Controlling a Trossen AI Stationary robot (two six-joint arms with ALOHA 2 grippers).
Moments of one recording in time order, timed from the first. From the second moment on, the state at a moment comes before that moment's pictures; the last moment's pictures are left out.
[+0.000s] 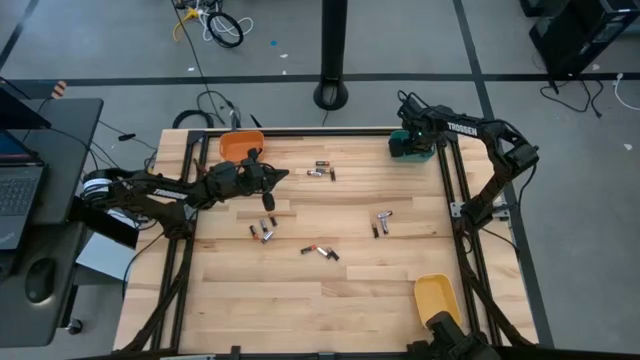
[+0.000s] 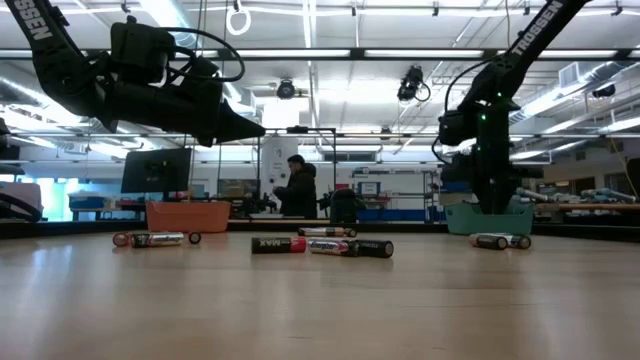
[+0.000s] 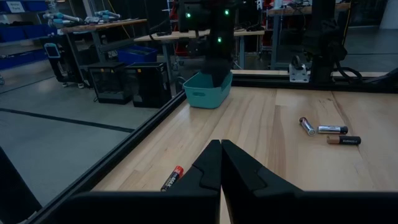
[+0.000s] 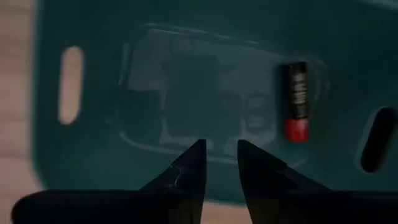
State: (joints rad) left arm 0.36 1.29 0.28 0.95 -0.02 0.07; right arm -1.02 1.66 1.03 -0.81 0.08 0.41
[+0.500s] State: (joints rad) left arm 0.36 1.29 0.28 0.95 -0.02 0.07; right arm -0.74 1.36 1.05 -0.88 0.05 0.17
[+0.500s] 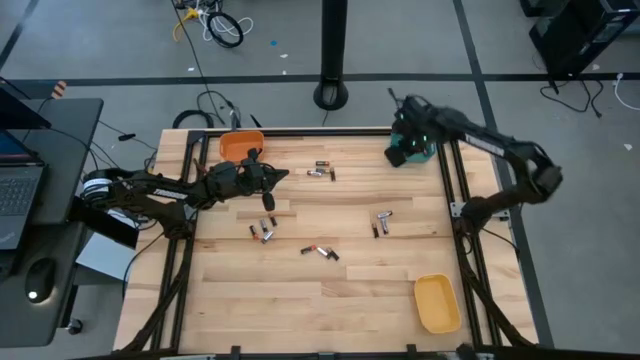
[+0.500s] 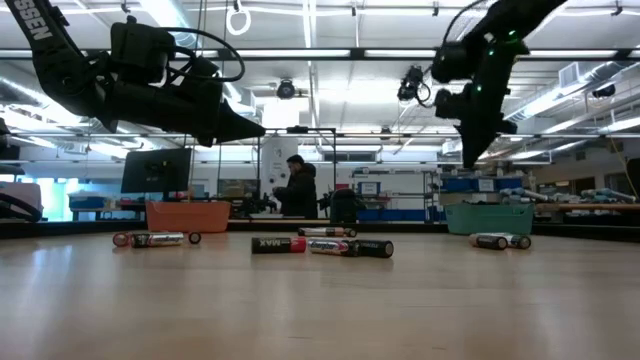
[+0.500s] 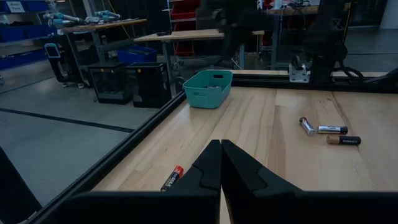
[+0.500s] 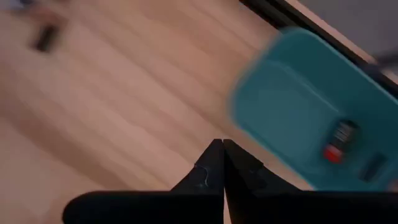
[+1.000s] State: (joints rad) left arm 0.36 1.29 0.28 0.92 0.00 0.05; right arm -0.21 1.10 0.43 0.05 0.03 0.30
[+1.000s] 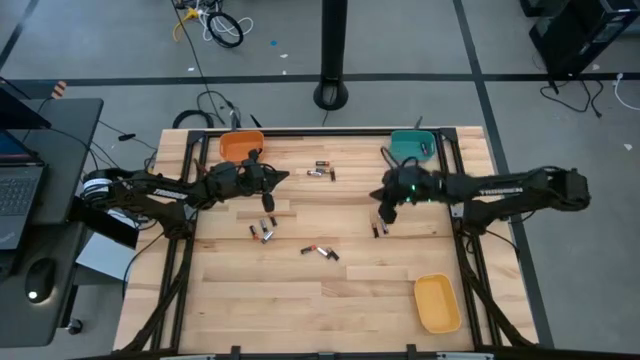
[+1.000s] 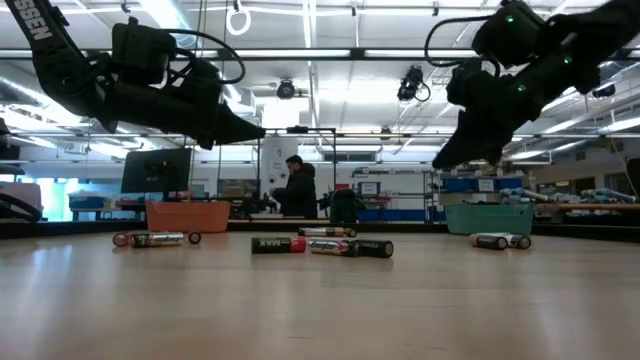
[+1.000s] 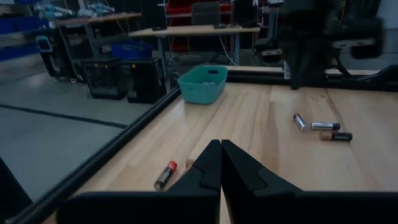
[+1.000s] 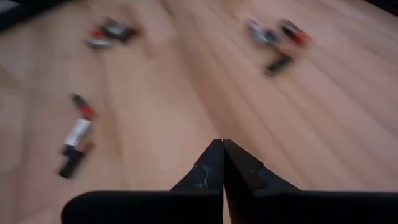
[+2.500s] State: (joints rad) left arm 0.36 1.29 0.30 0.79 -0.04 -0.01; right arm -0.14 1.59 0.77 0.23 0.27 0.22
